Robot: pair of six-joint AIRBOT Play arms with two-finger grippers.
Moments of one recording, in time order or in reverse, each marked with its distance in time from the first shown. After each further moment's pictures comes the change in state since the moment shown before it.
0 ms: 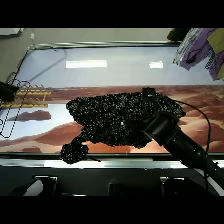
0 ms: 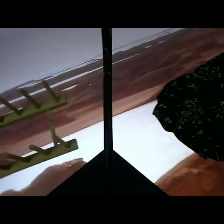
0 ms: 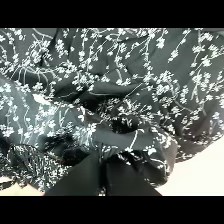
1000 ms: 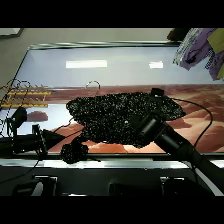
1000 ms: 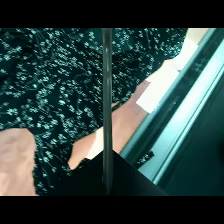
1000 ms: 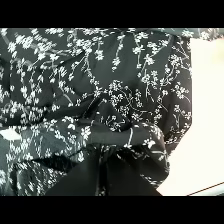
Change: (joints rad) left arm -0.210 0.462 -0.594 -0.347 -0.269 0.159; right arm 0.000 -0.093 0.000 -0.166 0.072 0.356
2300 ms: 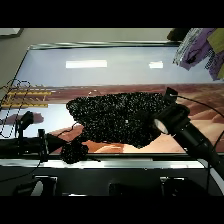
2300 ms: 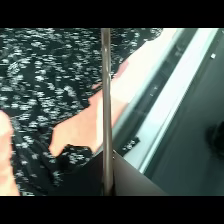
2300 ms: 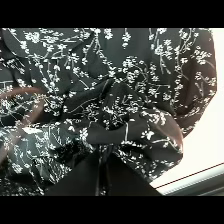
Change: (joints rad) left arm 0.095 -0.054 -0.074 -0.039 -0.079 0.108; right arm -0.201 0.086 0.006 0.287 -0.042 -0.126
